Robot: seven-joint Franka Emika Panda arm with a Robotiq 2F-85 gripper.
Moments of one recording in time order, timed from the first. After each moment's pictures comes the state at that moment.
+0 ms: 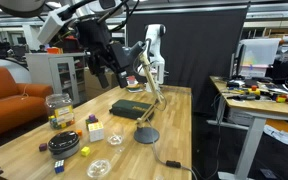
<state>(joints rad) -0.27 -0.42 -0.16 -2.56 -0.35 2.39 -0.02</state>
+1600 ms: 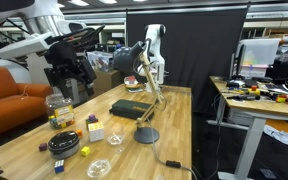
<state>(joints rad) -0.07 -0.56 -0.13 -2.78 -0.29 2.43 -0.29</state>
